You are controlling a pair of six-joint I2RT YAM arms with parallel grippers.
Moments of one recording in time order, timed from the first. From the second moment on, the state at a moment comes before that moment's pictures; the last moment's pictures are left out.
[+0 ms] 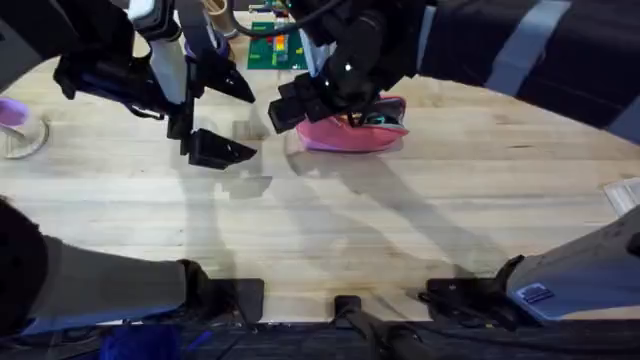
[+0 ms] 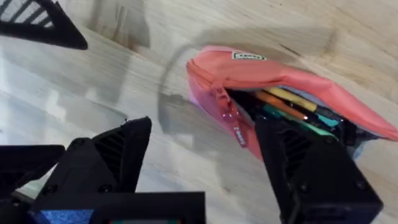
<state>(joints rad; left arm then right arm) 0.24 1.59 1.19 -1.27 0.86 1.77 0.77 1.78 1.52 -0.88 0.07 0.34</state>
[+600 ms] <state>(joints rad) 0.24 1.59 1.19 -1.27 0.86 1.77 0.77 1.80 1.52 -0.87 0.07 0.34</state>
